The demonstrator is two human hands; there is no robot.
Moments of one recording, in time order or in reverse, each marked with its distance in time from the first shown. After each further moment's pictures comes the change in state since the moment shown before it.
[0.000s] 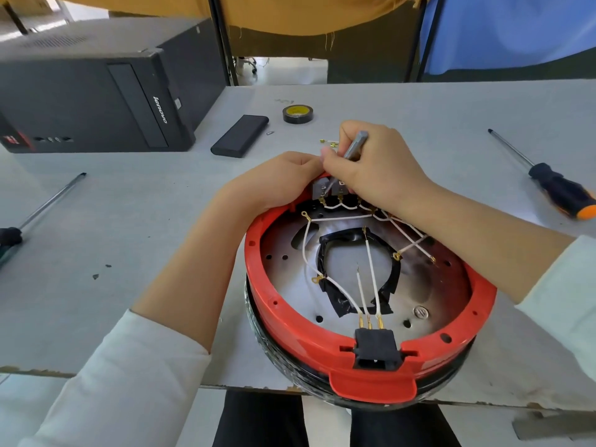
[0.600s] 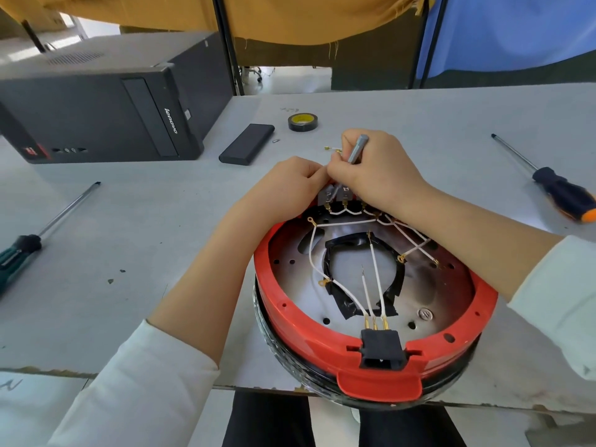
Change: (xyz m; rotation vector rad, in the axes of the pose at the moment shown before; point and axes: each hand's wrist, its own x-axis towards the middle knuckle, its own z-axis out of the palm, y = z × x) left_hand -0.009 0.008 0.003 0.140 0.097 0.066; right_hand 0.004 -0.004 0.000 -0.004 -0.019 0.029
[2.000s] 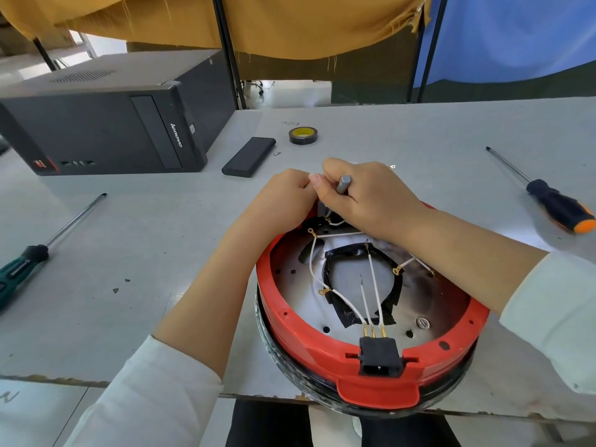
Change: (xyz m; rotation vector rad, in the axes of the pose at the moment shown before) left_hand -0.006 0.003 -0.003 -0.030 0.038 -0.057; right_hand -0.015 -0.010 0.000 -0.244 -0.052 -0.345
